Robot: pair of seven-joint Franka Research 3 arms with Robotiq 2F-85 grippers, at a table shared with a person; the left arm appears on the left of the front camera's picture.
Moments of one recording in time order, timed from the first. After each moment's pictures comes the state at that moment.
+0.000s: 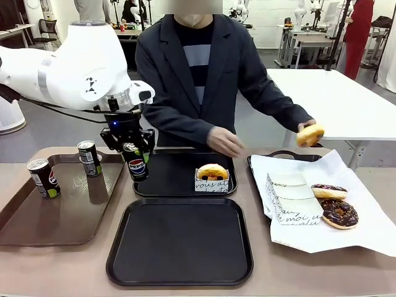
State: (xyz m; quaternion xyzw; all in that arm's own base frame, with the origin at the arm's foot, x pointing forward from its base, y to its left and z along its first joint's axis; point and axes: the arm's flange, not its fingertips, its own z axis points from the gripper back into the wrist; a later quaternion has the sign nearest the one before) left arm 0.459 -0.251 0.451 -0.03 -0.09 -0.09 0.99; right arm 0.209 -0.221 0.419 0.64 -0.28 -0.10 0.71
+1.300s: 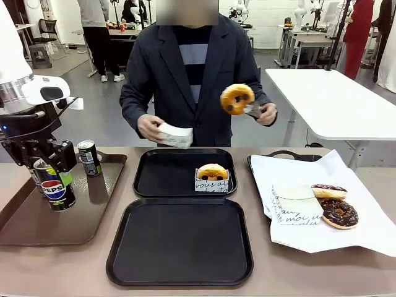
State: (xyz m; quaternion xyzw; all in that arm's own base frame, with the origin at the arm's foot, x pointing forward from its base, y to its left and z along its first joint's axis) left arm 0.320 -0.123 0.506 -0.03 -0.02 -0.13 0.99; right arm 0.209 -0.221 0.419 0.64 -0.28 -0.10 0.71
